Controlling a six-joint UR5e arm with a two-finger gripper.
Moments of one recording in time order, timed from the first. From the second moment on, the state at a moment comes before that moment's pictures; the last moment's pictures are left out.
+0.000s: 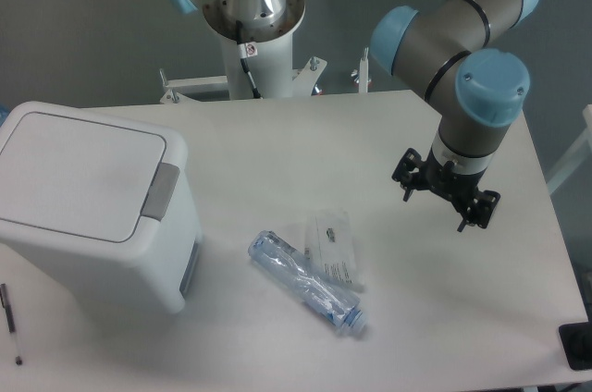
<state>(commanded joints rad) 2.66 -1.98 -1.48 -1.20 1.52 1.28</state>
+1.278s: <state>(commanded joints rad) 2.48 -1.99 -1.21 -1.56 1.37 0.91</state>
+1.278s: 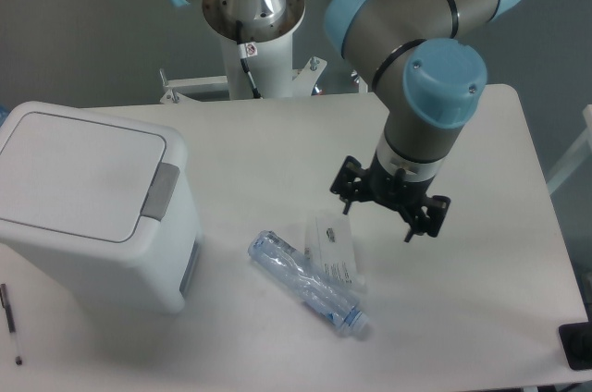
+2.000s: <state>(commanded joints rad) 2.38 -1.98 -1.09 -1.73 1.17 0.71</state>
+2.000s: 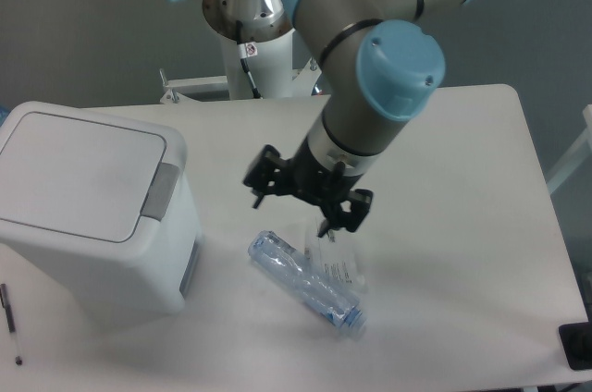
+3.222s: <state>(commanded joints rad) 2.31 -1.96 -1.12 -1.72 1.14 0.64</state>
